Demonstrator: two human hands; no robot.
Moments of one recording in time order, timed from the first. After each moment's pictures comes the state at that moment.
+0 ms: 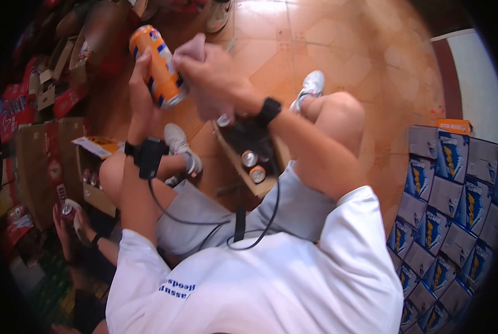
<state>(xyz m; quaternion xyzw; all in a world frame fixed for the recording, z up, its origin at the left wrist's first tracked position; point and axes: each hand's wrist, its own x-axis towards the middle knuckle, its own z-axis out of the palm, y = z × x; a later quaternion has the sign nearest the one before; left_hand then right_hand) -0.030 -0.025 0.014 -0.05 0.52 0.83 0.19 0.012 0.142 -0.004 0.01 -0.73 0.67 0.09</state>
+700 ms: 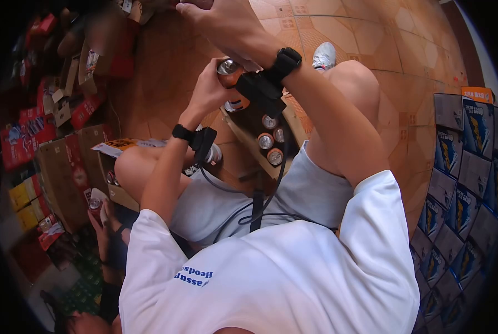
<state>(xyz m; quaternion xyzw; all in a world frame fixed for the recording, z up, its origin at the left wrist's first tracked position) 0.007 0.041 -0.082 0.33 0.83 0.42 0.14 0.021 0.209 0.060 -0.03 -0.76 0.60 0.24</state>
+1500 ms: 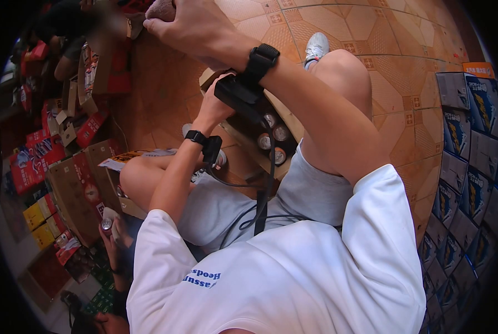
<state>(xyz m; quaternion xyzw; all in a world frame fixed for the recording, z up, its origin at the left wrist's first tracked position) 0.020 0.049 -0.155 0.47 0.84 0.27 0.09 0.022 0.221 0.064 -0.02 -0.75 0.62 0.23</state>
